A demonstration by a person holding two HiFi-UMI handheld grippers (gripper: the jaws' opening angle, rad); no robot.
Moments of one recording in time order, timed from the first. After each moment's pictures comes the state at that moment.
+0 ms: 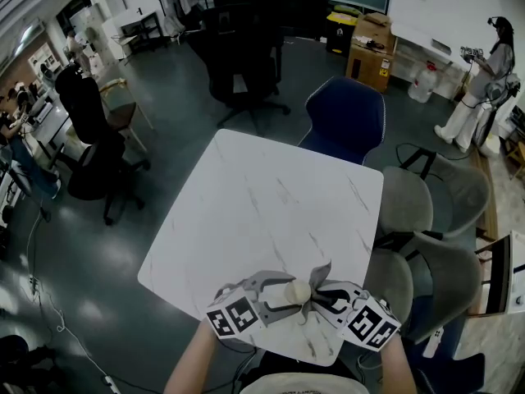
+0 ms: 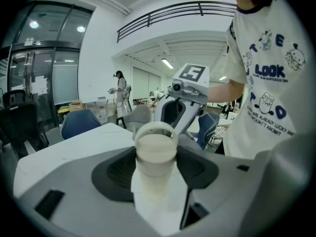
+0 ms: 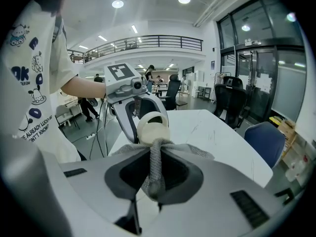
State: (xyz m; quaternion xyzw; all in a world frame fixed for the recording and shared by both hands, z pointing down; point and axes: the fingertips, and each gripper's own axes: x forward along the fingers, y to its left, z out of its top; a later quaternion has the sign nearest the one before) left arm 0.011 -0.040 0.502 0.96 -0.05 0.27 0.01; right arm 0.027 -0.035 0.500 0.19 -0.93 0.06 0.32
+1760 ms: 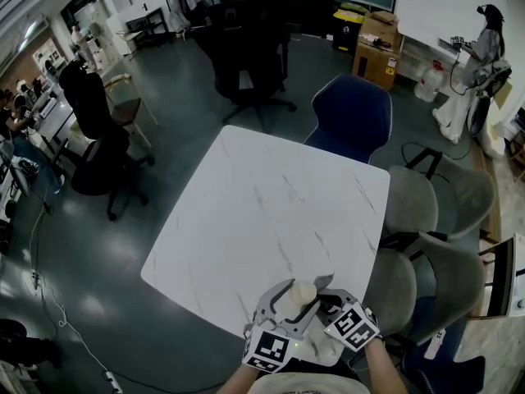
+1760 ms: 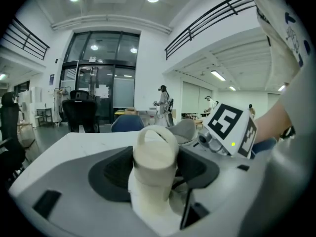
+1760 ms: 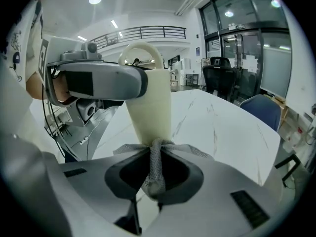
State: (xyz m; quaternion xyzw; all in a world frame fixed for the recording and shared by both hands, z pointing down) left arm 0.015 -0.051 0.500 0.91 -0.38 0.18 0.07; right arm 0.025 -0.030 0.589 0.24 -0.89 0.15 0.34
